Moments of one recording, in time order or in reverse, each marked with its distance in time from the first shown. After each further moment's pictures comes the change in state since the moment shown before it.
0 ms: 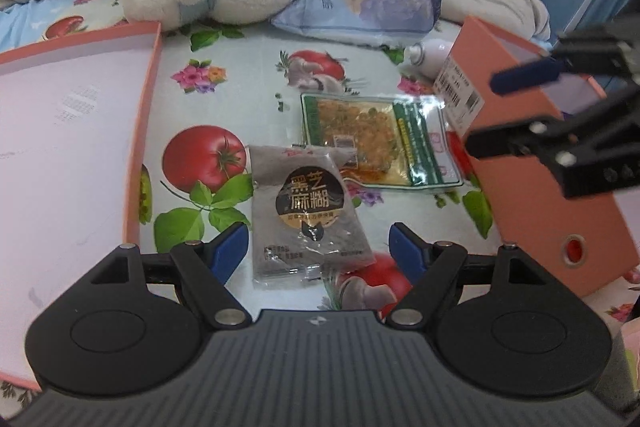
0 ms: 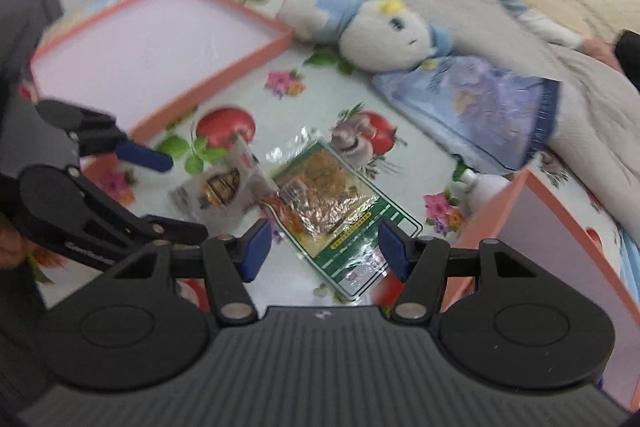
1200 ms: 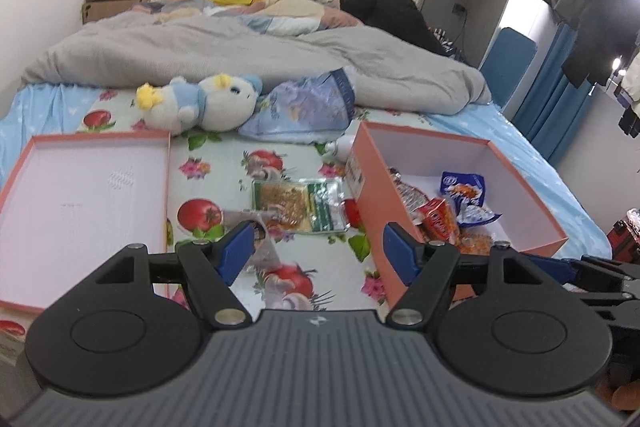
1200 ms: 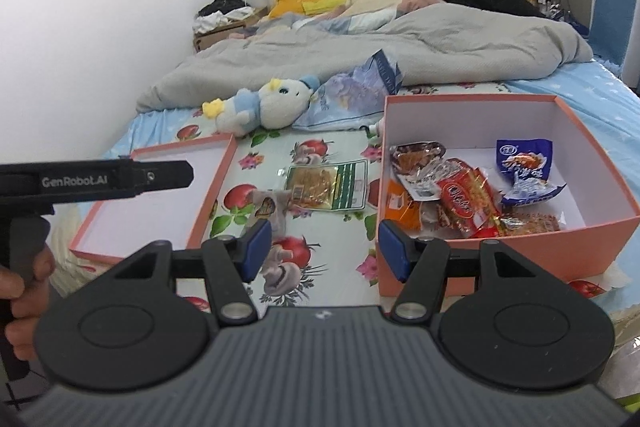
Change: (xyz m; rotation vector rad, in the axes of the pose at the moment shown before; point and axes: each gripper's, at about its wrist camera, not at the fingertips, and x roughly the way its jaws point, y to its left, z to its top) left arm -0.227 -0.071 -0.023 0.024 -0.220 -0.042; right arm -0.196 0.100 -0.120 0.741 -0.320 -0.197
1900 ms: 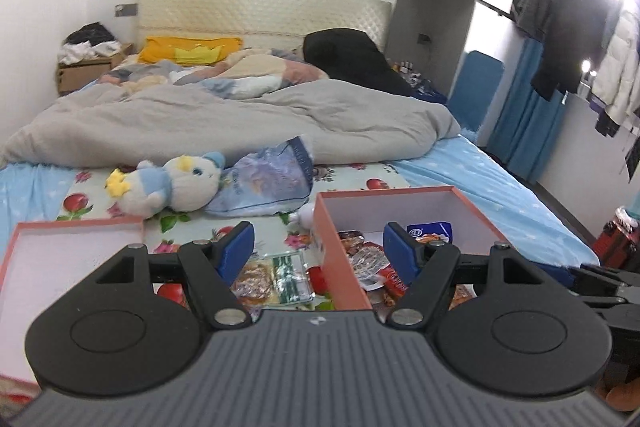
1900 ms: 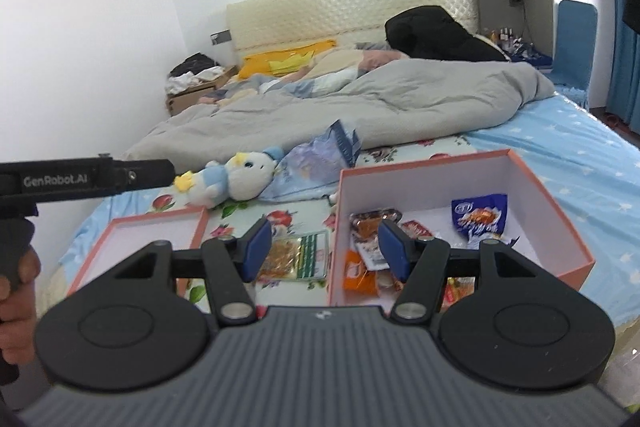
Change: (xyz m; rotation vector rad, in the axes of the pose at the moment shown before) left arm -0.044 -0.053 0.057 0.102 -0.143 -0.049; right arm -0.042 -0.031 0.033 0.074 -0.161 -0.065
